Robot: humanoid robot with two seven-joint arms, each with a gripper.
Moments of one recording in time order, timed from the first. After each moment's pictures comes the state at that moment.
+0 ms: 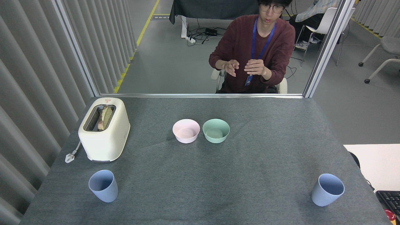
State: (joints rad) left arm 0.54 0.22 0.13 -1.53 -1.26 -0.22 0.64; right arm 0.59 0.03 -0.34 -1.61 1.36 -0.18 -0.52
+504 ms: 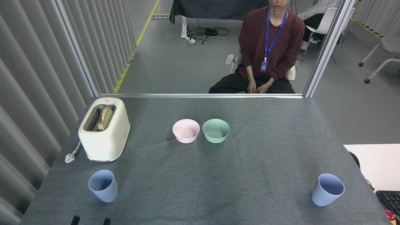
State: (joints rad) left arm 0.32 0.21 0.01 -1.44 -1.29 -0.22 0.63; right arm 0.59 0.03 -0.34 -1.61 1.37 -0.19 -0.52
